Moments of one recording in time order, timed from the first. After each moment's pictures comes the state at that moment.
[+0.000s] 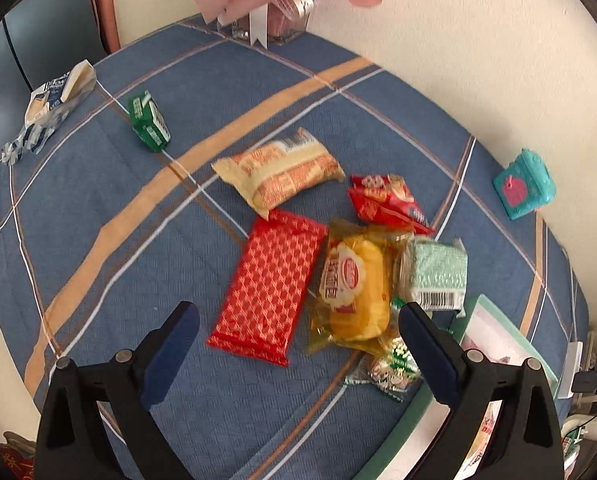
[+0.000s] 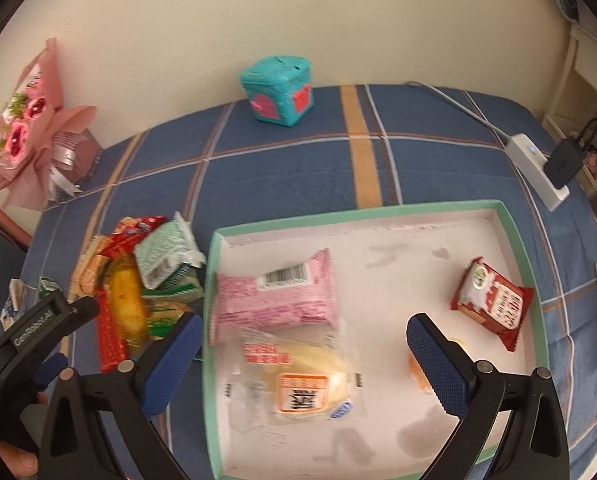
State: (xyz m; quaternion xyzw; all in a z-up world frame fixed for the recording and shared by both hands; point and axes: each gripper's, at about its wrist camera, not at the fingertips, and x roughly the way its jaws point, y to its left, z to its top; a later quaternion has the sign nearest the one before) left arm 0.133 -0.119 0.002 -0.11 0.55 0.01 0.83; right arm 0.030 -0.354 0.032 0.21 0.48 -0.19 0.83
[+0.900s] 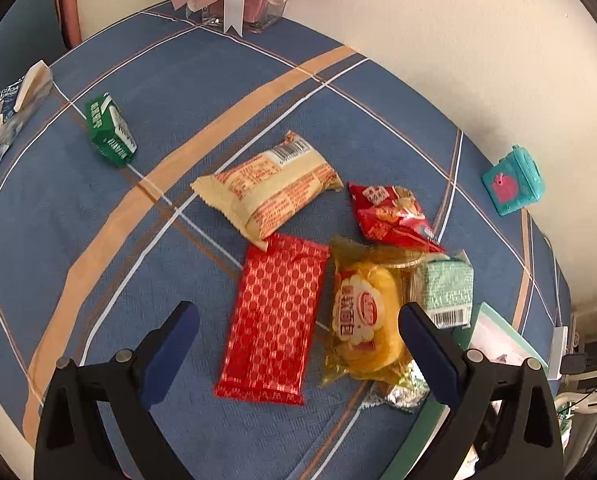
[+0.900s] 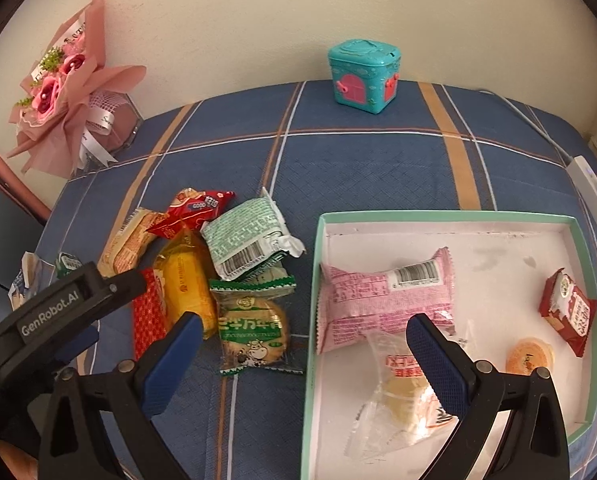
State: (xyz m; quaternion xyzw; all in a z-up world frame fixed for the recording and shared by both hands) left arm 0.174 -0.092 -0.021 -0.12 0.57 -0.06 0.81; right arm 0.078 -0.288 0.012 0.19 0.49 -0.14 0.84
